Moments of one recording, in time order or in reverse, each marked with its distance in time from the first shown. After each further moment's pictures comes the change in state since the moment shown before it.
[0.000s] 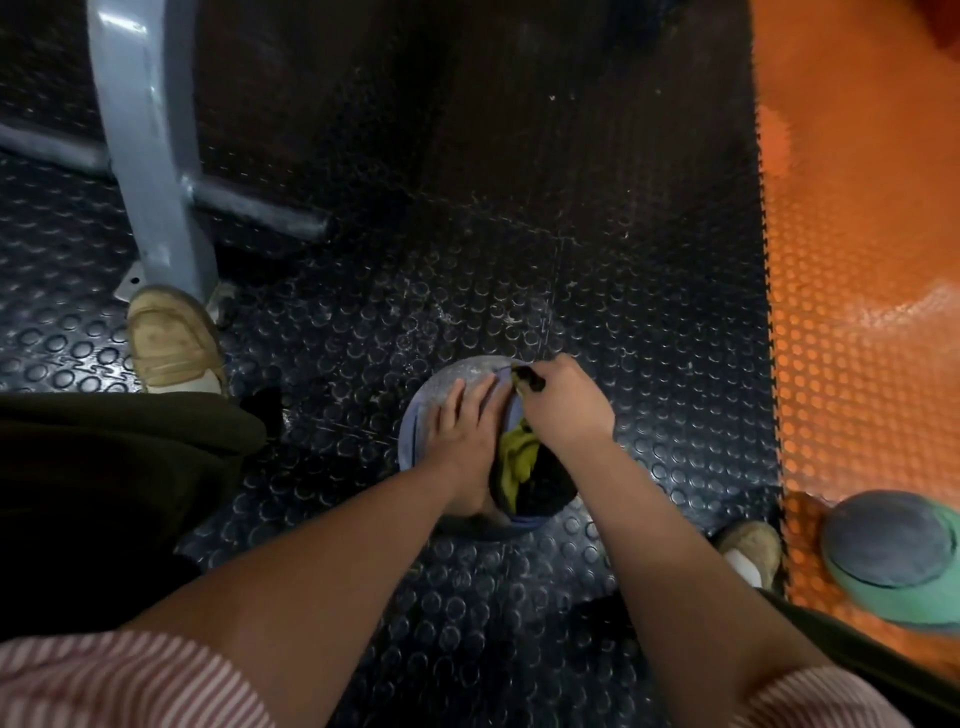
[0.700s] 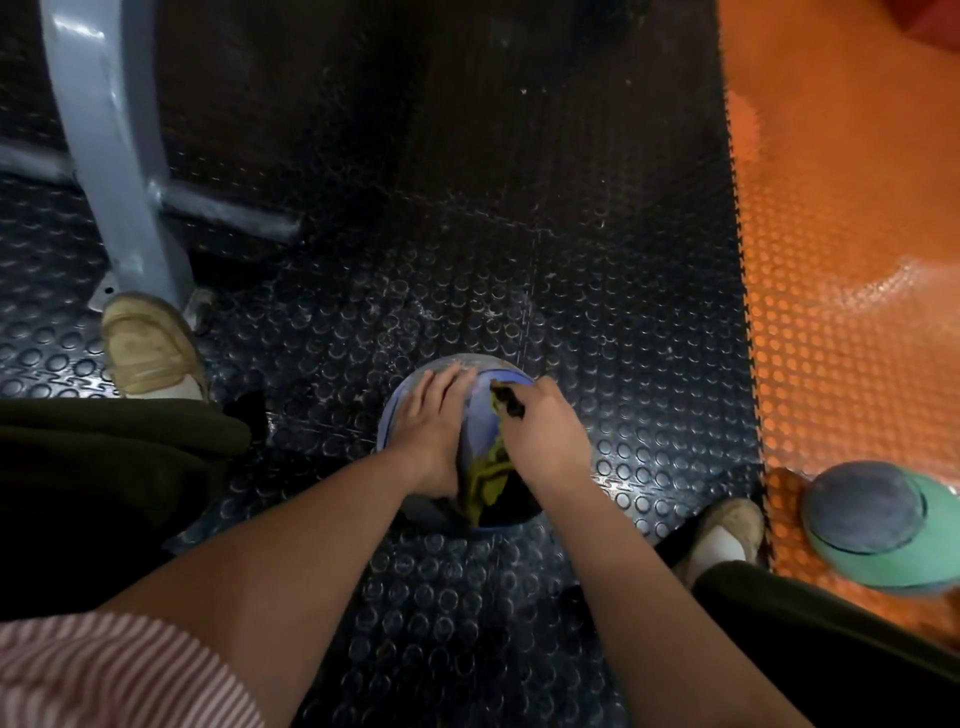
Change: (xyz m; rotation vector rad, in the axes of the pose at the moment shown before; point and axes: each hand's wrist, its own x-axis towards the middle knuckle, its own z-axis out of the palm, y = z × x) left_hand 0.010 -0.019 0.001 -0.017 0.084 0.031; right_hand -0.043 0.001 0.005 0.054 0.010 0.053
